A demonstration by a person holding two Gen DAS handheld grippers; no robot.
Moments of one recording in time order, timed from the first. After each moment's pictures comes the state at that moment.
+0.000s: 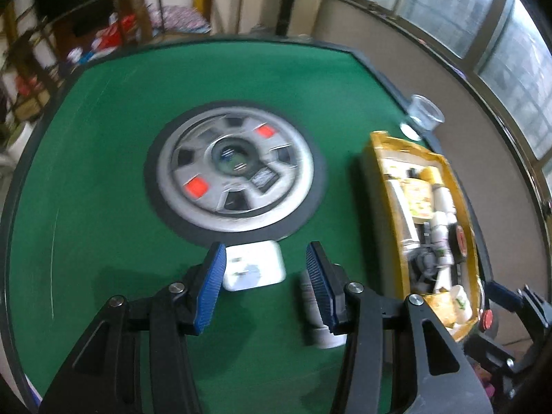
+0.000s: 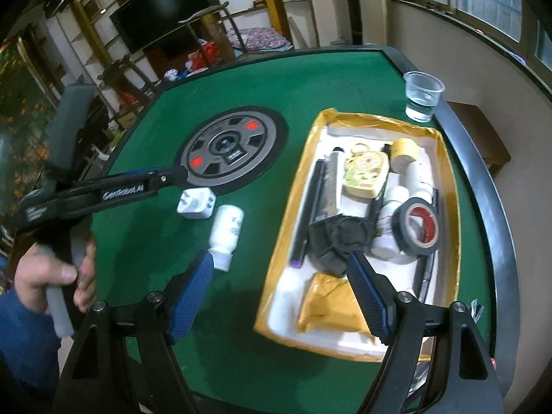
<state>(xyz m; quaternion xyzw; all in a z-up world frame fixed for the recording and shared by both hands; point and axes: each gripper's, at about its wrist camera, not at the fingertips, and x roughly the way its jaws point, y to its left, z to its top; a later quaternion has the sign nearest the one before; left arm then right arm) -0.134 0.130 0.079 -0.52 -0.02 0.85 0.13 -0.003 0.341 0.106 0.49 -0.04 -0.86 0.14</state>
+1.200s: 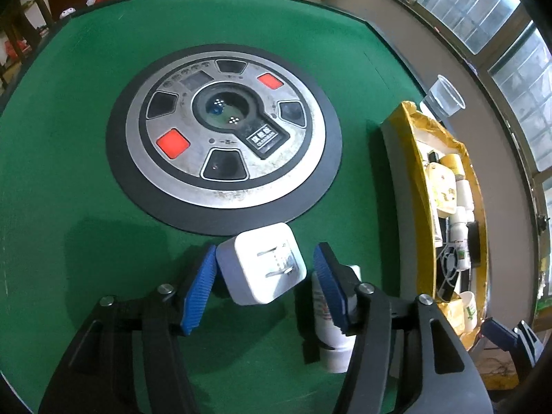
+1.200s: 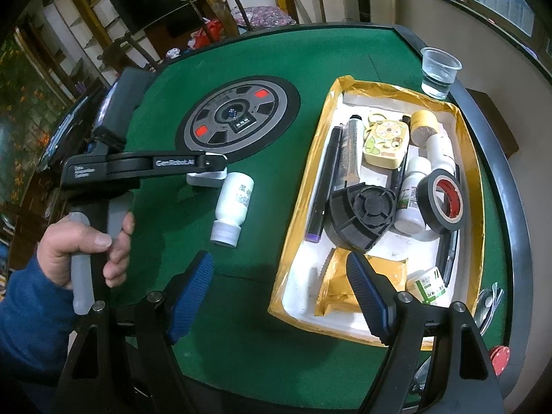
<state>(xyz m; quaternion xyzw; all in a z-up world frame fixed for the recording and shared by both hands) -0.160 0.143 0.020 -0.58 -0.04 0.80 0.14 0.002 0.329 0.086 0.53 -0.04 -0.84 0.14</state>
